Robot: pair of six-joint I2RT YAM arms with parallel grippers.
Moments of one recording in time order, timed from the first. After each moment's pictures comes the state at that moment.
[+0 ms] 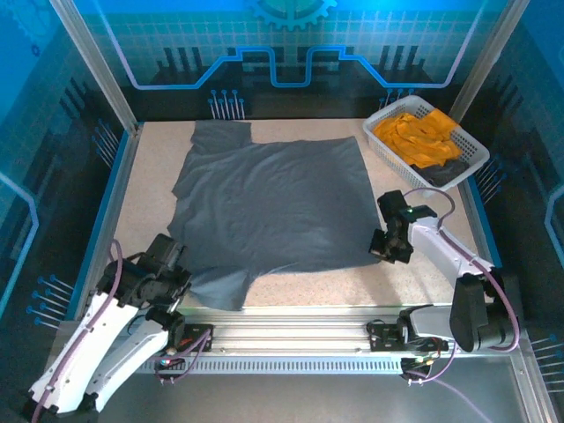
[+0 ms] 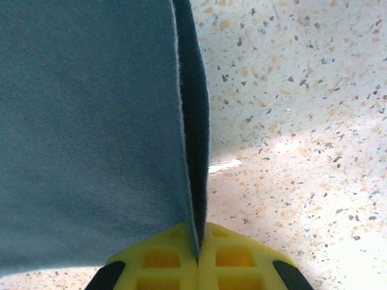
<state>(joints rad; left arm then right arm) -0.39 0.64 0.77 -1.41 -0.02 -1.49 0.20 1.30 0.80 -0.97 -0.01 0.59</state>
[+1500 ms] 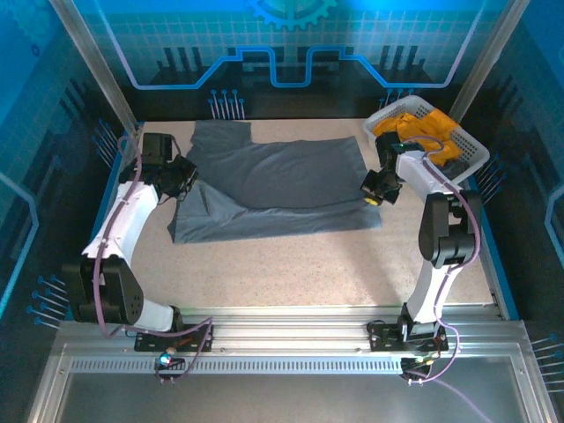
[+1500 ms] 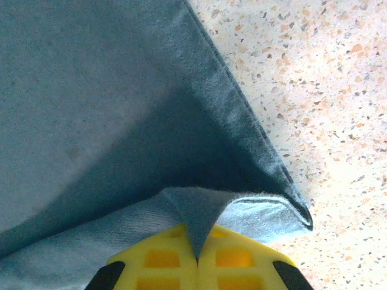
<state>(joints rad) 0.04 1.44 1.22 -0.68 0.16 -1.07 0.08 1.90 1.49 -1.01 -0.11 0.64</state>
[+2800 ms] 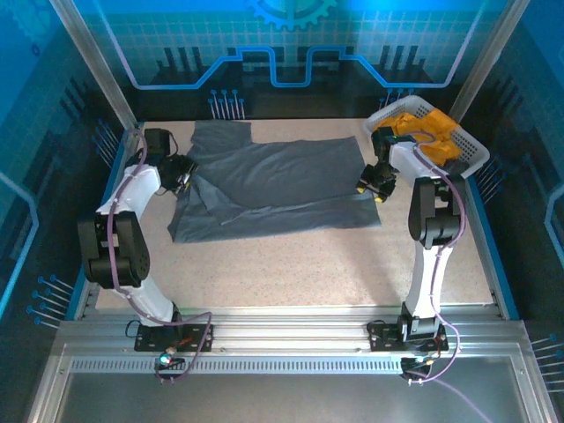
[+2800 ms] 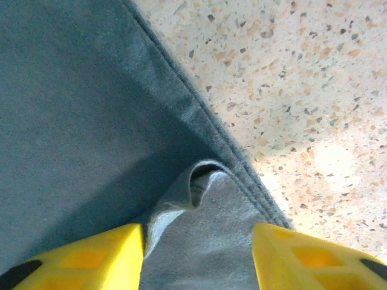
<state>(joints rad) 0.13 1.70 1.30 -0.58 0.19 -0.98 0.07 2.11 1.68 -1.04 -0.07 0.64</state>
